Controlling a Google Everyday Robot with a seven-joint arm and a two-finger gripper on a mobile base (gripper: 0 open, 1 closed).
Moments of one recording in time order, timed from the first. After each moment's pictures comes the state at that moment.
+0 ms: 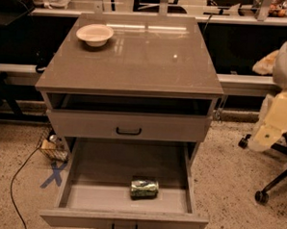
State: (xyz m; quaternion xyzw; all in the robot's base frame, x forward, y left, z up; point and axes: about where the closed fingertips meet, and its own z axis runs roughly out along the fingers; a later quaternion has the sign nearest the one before) arm 0.434 -0.216 0.954 -0.59 0.79 0.01 0.16
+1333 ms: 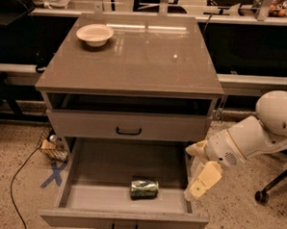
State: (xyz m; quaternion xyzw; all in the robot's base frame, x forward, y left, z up) arm 0.410 -0.122 0.730 -0.52 0.76 0.36 0.16
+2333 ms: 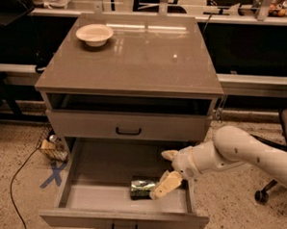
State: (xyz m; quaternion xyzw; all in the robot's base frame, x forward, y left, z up) arm 0.468 -0.061 0.606 -0.50 0.75 0.35 0.25
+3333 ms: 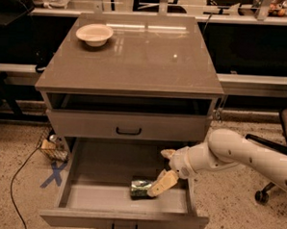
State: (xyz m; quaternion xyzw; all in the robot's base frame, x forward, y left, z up) arm 0.491 -0.056 0.580 -0.50 0.76 0.33 0.26
